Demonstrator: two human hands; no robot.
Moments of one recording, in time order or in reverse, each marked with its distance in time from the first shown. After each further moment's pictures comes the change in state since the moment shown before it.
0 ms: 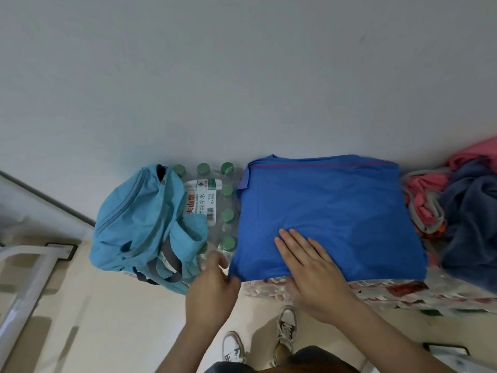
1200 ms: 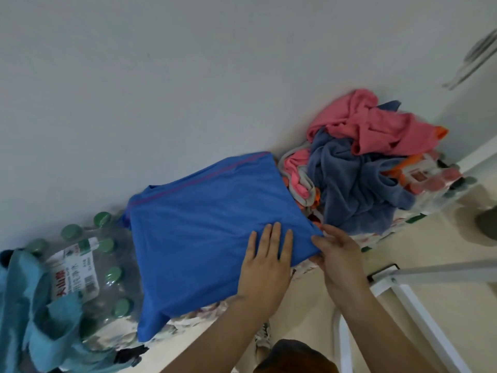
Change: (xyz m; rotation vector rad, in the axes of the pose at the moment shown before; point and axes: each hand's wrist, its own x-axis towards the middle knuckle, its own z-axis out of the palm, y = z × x) left_hand -0.008 0.168 0.161 0.601 -0.053 1.150; right_hand -0.087 0.120 -0.044 1.663 0.903 1.297
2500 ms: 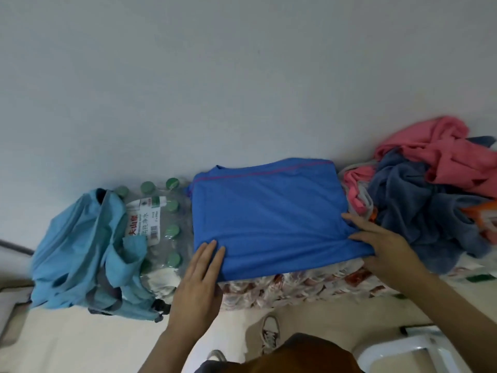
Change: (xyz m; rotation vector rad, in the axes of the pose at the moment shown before) left_hand -0.146 -0.105 -0.017 -0.293 0.120 -0.478; right_hand 0.068 -0.033 -0.017 -1.365 -0.733 -1.101
